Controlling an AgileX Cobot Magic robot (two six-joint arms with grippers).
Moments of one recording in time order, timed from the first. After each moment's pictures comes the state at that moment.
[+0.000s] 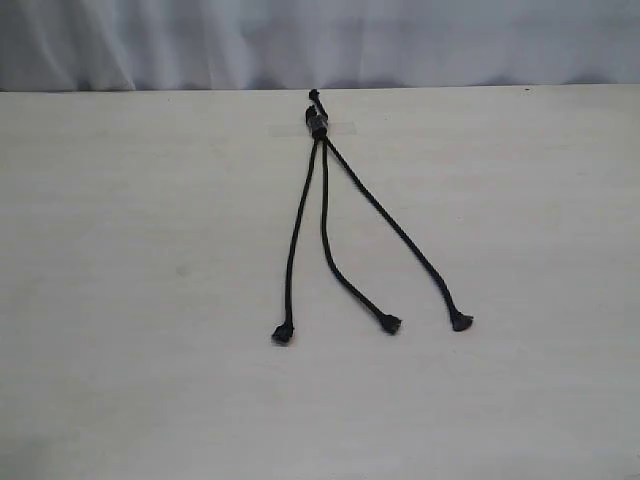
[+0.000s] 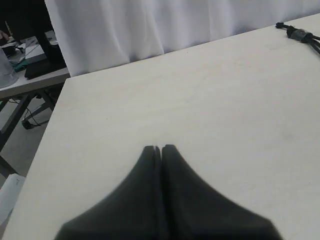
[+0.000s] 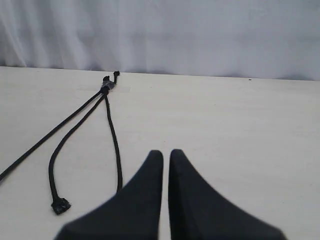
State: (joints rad) left arm 0.12 0.00 0.00 0.10 0.36 0.09; right arm 0.15 0.01 -0.05 -0.06 0.33 0.09
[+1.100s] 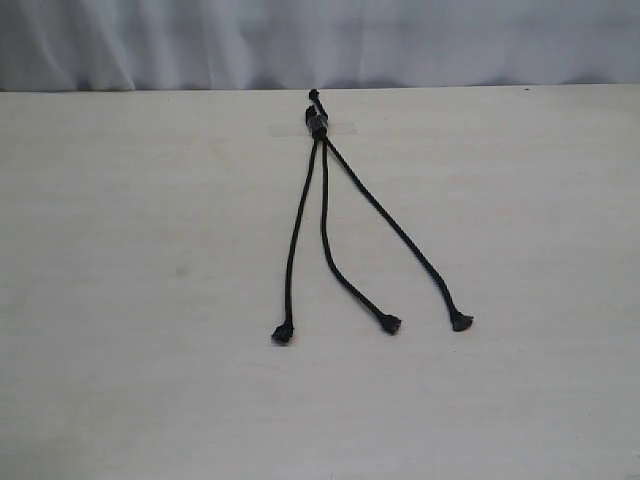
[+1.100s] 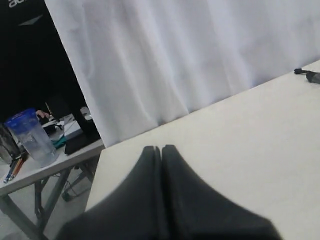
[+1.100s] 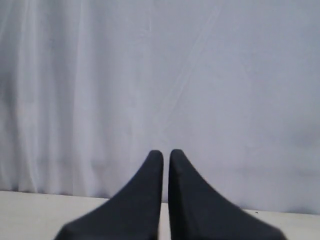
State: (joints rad) left arm 0.12 0.00 0.00 0.27 0.14 0.09; right arm 0.15 0.01 -0.05 -0.06 -0.13 0.09
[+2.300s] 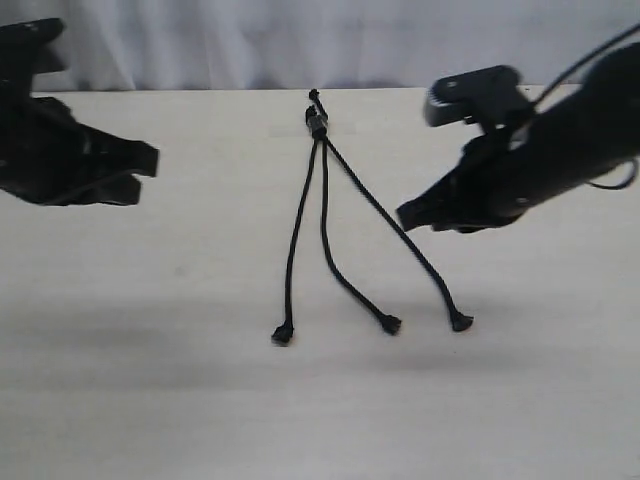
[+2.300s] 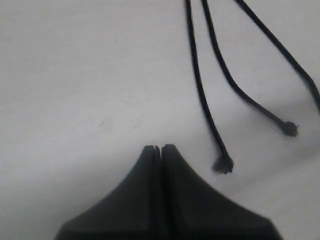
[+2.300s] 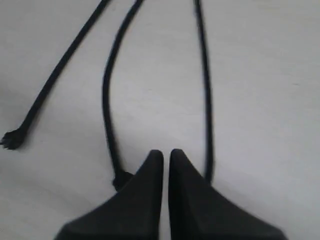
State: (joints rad) left arm -0.17 1.39 -0.90 -0.38 0.64 0.10; right arm 0.38 1.58 -0.99 0.13 0.59 -0.10
